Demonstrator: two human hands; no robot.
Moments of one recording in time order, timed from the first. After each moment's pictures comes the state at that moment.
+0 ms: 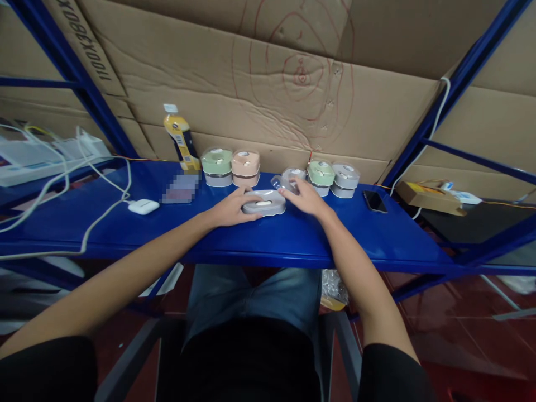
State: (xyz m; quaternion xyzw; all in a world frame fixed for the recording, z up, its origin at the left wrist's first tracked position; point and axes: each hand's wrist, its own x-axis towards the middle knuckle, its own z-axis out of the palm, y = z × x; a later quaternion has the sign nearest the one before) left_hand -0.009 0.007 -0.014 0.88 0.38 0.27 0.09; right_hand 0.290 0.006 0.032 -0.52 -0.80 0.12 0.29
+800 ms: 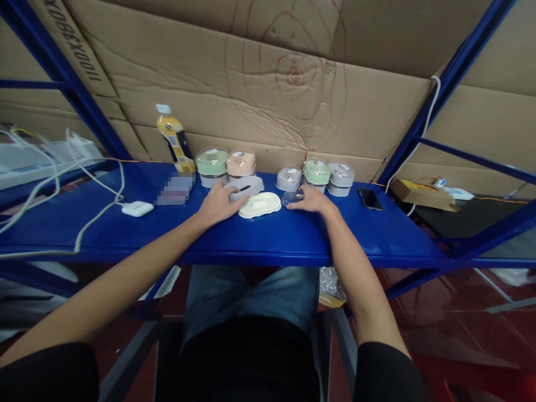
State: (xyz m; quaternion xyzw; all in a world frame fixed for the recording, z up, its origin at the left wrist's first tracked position) left_hand -0.011 0.008 -0.012 0.75 0.59 0.30 0.03; right_hand 0.322 0.020 0.032 -0.60 -0.78 0.10 0.14
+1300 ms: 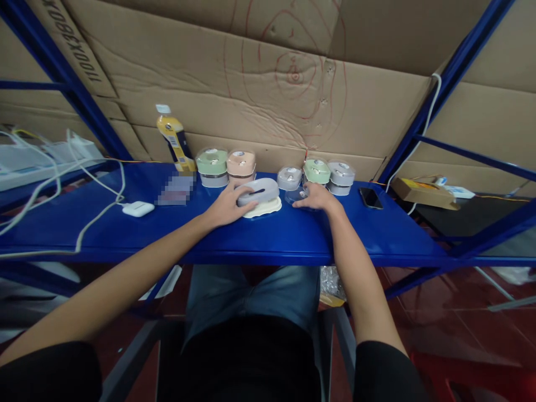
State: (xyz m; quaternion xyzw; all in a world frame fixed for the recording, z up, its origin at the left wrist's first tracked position) left_hand 0.001 -0.004 -0.010 0.81 0.48 0.32 0.07; right_hand 0.338 0.025 0.035 -0.62 -0.76 0.11 0.17
